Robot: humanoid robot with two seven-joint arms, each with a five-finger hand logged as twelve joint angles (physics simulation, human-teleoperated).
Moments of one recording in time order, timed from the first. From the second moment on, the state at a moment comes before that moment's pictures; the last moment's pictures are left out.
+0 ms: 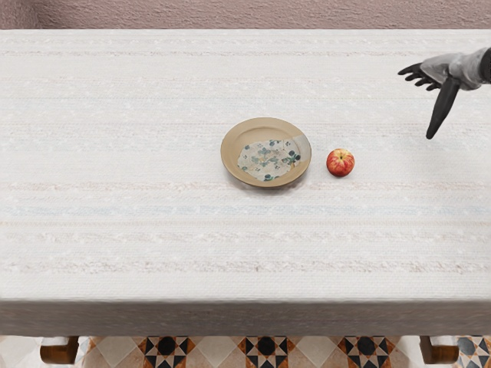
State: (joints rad) left arm -0.03 0.00 0.01 -0.32 0.01 0.12 0.07; right arm 1.45 -0.40 -0.47 0.31 -0.40 0.61 0.00
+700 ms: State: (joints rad) left arm -0.03 0.00 0.01 -0.32 0.01 0.12 0.07; right arm 1.57 -0.57 -0.35 0.99 -0.40 0.58 -0.34
